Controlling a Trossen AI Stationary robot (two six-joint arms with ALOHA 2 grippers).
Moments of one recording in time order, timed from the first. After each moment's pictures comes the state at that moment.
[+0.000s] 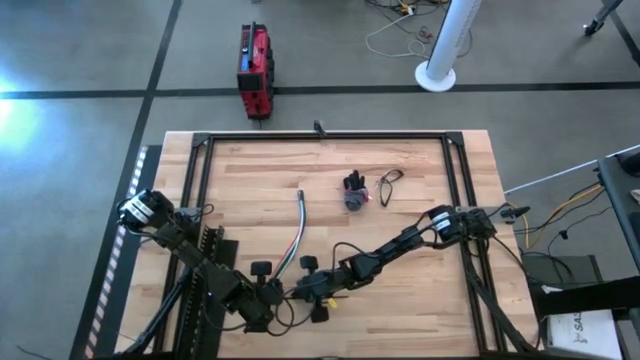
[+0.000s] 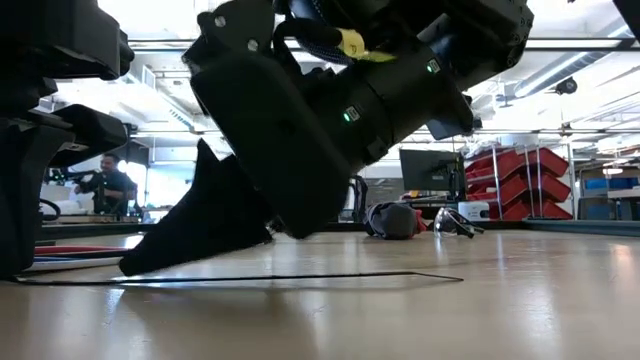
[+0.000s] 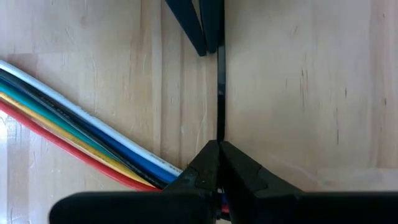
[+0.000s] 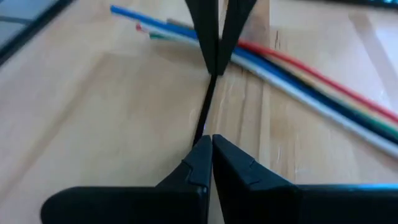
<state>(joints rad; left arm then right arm) -0.73 1.75 1.00 -0.50 -0.28 -0.68 0.35 2.38 1.40 0.35 0.08 0.09</state>
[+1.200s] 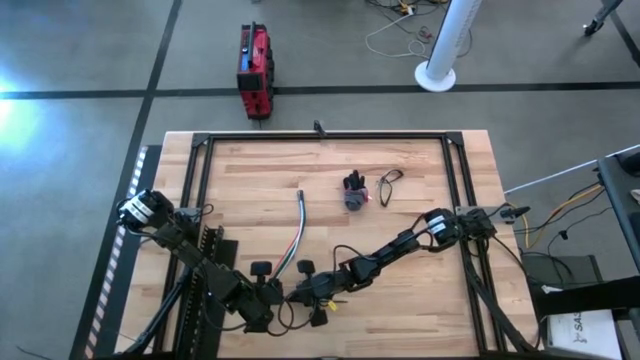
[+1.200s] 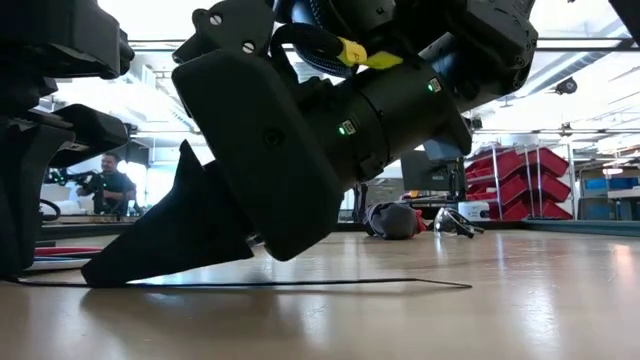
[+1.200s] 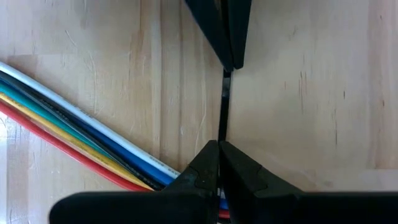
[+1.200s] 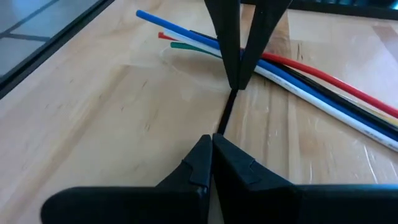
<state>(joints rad) -0.73 1.75 1.00 -0.50 -0.28 -0.68 0.36 2.43 1.40 0.46 0.05 0.09</state>
